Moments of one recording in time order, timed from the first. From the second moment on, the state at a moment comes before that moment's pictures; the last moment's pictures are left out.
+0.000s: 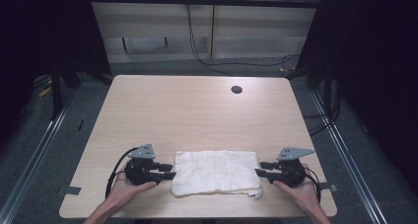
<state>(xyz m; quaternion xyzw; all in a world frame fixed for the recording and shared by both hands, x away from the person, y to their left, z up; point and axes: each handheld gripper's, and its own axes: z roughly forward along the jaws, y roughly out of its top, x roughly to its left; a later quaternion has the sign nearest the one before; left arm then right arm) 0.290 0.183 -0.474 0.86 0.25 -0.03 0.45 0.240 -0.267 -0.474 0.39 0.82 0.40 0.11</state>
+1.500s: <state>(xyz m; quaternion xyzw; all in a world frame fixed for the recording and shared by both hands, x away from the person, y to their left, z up) 0.346 0.185 -0.484 0.84 0.35 0.00 0.42 0.276 -0.238 -0.456 0.39 0.81 0.43 0.10</state>
